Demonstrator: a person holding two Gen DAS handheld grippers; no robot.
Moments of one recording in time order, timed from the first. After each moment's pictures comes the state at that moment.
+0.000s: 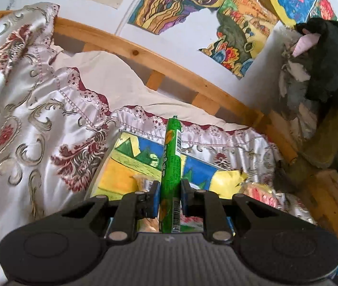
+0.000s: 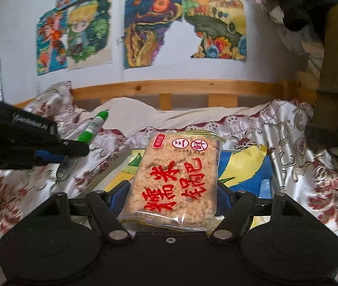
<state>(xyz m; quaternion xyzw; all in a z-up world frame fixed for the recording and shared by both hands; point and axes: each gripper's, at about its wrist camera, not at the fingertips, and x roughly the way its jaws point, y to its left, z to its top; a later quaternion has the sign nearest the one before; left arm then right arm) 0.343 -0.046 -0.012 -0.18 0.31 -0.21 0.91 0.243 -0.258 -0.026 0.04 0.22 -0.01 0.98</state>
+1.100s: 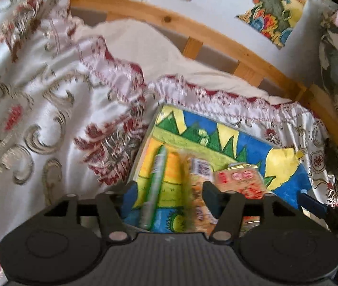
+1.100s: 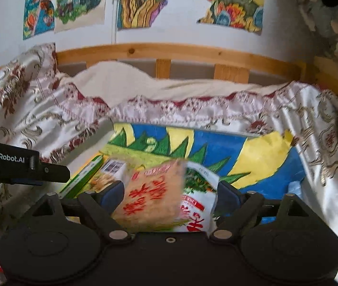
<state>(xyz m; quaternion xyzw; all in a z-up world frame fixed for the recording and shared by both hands) 0.382 -0.041 -0.063 -0.13 0.36 -0.15 0.91 0.322 -0.252 -0.069 -0.01 0.26 -0.02 0.96</state>
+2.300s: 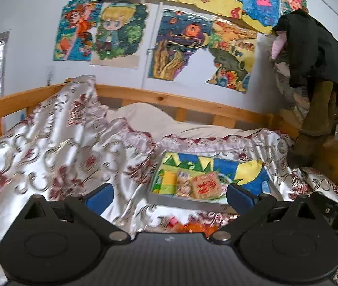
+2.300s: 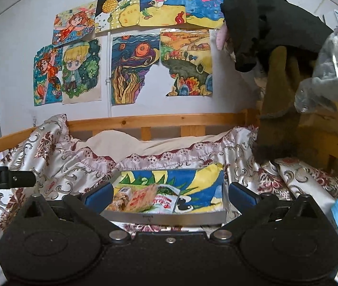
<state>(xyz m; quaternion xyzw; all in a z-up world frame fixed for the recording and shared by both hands) 0.131 -0.011 0.033 -0.06 0.21 -0.10 0.97 0.055 -0.259 0.024 0.04 0.13 -0.06 0.99</state>
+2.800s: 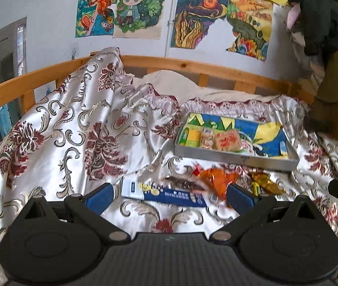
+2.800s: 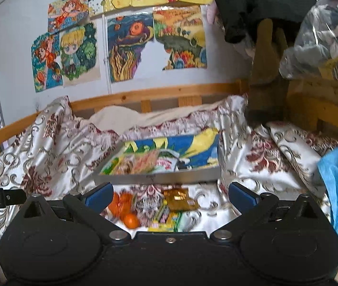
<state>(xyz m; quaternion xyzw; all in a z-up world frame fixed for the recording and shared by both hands) 0.075 0.001 0.016 -0.03 0.29 -0.05 0.96 0.004 -0.258 0.013 0.07 0.21 -0.06 0.97</state>
